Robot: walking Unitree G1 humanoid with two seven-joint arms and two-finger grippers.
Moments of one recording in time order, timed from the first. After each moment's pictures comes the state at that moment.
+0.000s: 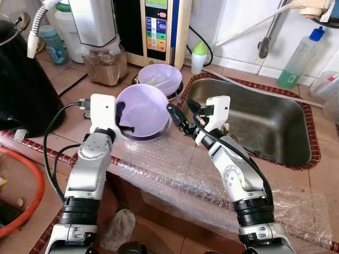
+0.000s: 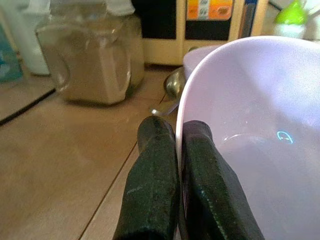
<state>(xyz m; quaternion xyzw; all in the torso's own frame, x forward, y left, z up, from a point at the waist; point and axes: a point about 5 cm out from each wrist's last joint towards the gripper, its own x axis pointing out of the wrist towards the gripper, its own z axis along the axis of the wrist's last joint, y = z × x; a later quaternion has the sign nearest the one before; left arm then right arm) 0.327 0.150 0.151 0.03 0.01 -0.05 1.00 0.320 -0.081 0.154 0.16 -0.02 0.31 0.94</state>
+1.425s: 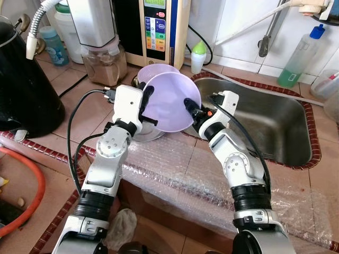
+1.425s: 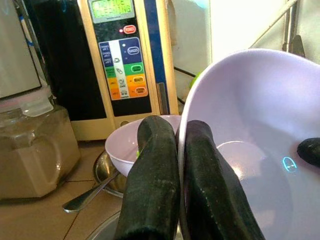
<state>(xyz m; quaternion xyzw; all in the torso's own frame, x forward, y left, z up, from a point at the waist) 0.331 0.104 0.174 0.06 -0.12 -0.17 0.98 0.345 -0.095 0.150 0.29 0.06 0.19 0.94</state>
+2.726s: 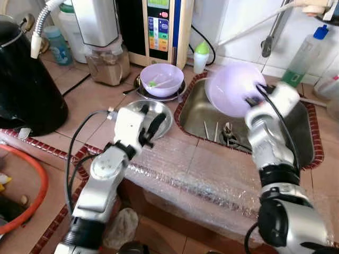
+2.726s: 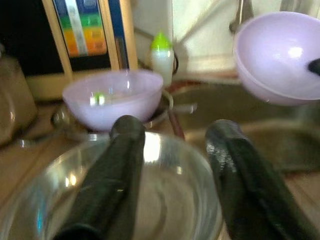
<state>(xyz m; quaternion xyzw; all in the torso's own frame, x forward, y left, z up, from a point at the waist) 0.290 0.108 0.140 0.04 -0.05 -0.25 0.97 0.372 -0.218 0.137 0.22 0.05 -0.16 0.96</state>
